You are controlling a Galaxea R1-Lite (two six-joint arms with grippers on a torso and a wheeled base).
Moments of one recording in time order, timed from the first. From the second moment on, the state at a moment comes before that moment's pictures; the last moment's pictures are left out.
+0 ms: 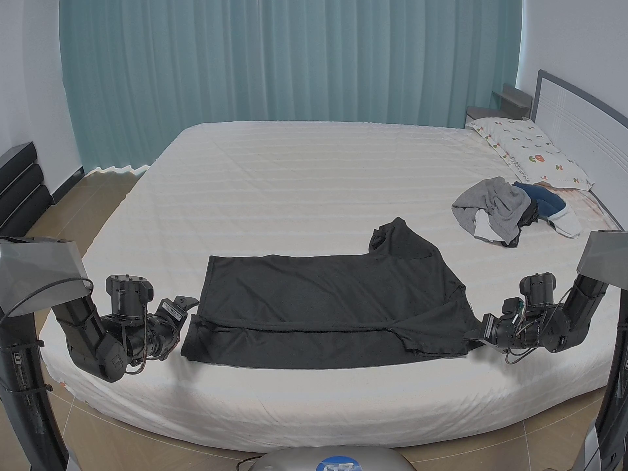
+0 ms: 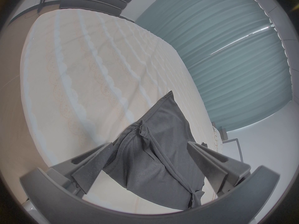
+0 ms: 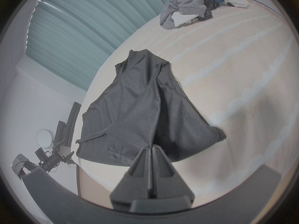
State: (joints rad) left arm -0.10 2.19 -0.54 -1.04 -0.06 -1.07; right arm -0.02 2.28 -0.66 -0.82 0.43 0.43
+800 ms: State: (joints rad) left arm -0.11 2.15 -0.53 -1.04 -0.13 -1.07; right arm -0.04 2.18 -0.64 -0.95 0.52 0.86
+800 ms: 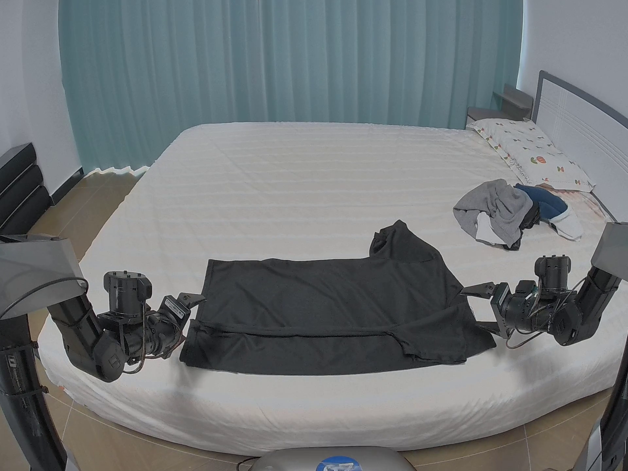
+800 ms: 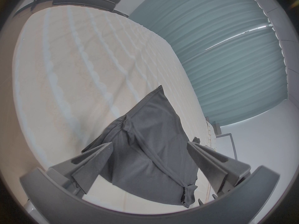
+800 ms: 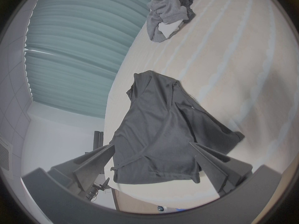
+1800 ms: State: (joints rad) left arm -0.24 2.21 -0.62 -0.89 -0.08 -0.92; right arm -0.03 2.20 -0.63 -0.95 0.52 0.86
